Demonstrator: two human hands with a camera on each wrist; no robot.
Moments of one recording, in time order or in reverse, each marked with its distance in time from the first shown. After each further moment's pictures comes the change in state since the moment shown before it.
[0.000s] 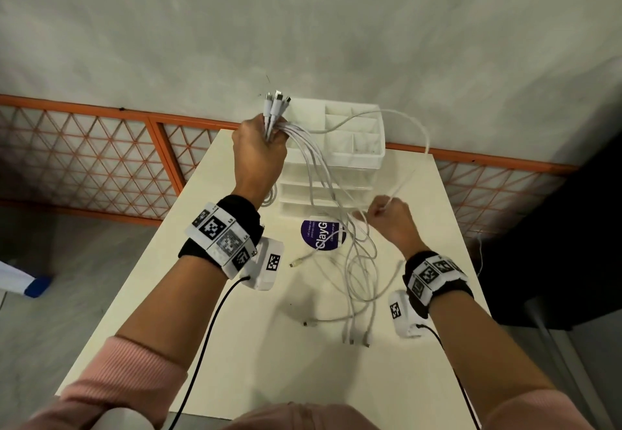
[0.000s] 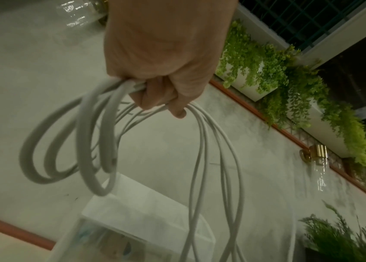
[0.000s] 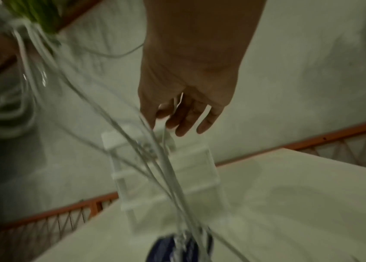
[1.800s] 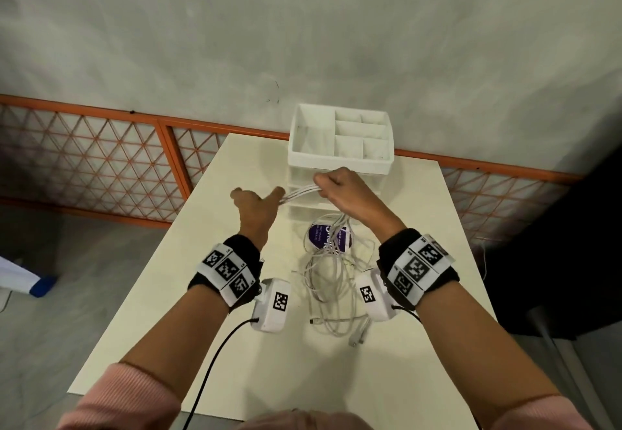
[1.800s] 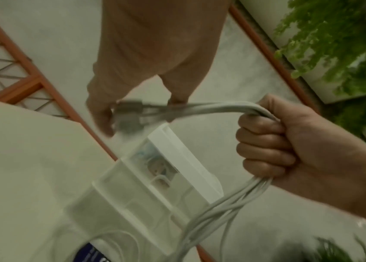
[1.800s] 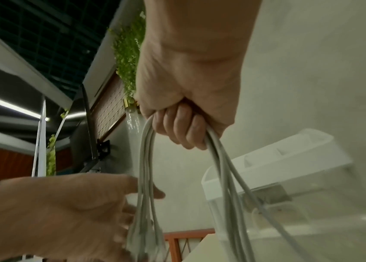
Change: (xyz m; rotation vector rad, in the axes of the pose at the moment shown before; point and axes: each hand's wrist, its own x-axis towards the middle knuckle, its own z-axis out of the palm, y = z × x) left_hand -0.035 -0.088 0.004 -0.229 -0.069 -0.691; right_hand -0.018 -0.138 0.016 0.168 -0.295 -0.241
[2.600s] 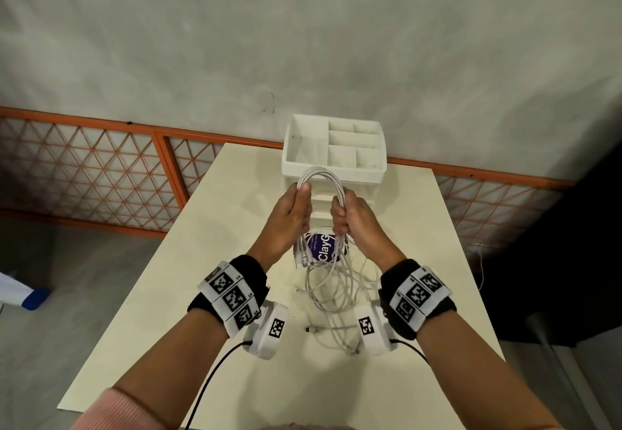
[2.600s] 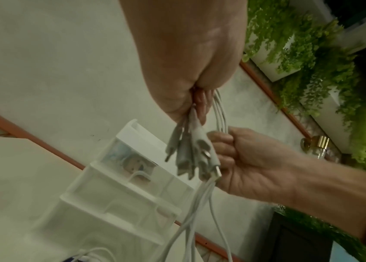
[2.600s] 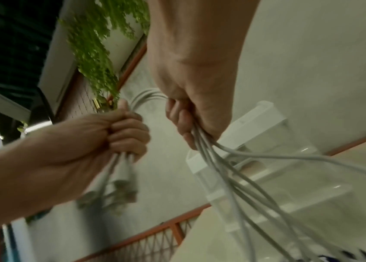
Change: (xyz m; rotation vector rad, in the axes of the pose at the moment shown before) left_hand -0.066 0.029 0.018 -0.096 -0.552 0.417; right_hand -0.023 0.030 0.002 0.449 0.095 0.201
